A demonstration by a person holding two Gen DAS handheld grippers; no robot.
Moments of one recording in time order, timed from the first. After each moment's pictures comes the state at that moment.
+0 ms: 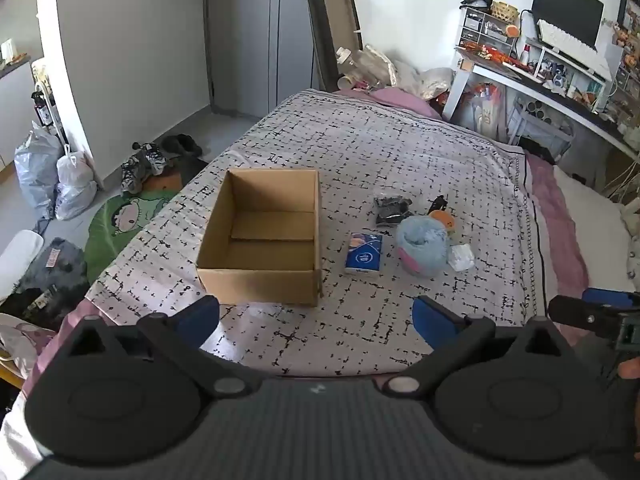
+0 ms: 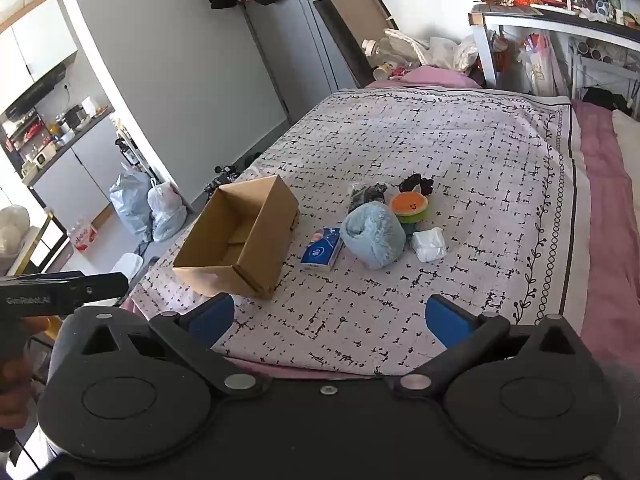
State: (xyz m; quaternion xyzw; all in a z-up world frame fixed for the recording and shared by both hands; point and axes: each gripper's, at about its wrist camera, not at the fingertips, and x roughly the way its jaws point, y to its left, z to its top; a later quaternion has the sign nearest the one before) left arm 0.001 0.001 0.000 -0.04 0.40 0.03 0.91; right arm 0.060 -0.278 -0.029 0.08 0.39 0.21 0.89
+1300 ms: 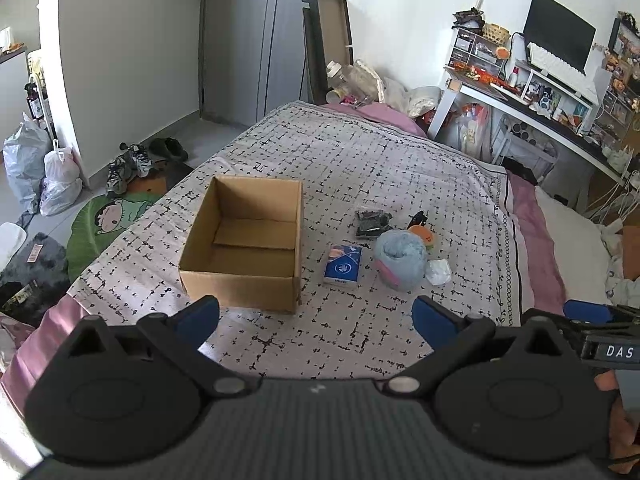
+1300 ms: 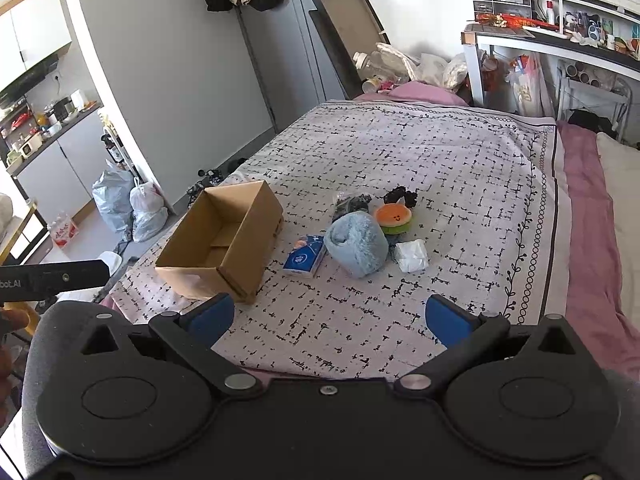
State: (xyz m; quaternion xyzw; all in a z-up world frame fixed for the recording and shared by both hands) left arm -0.009 -0.004 0.006 -0.07 0.38 0.01 0.92; right arm 0.053 -0.275 -0.026 0.06 0.37 0.19 0.91
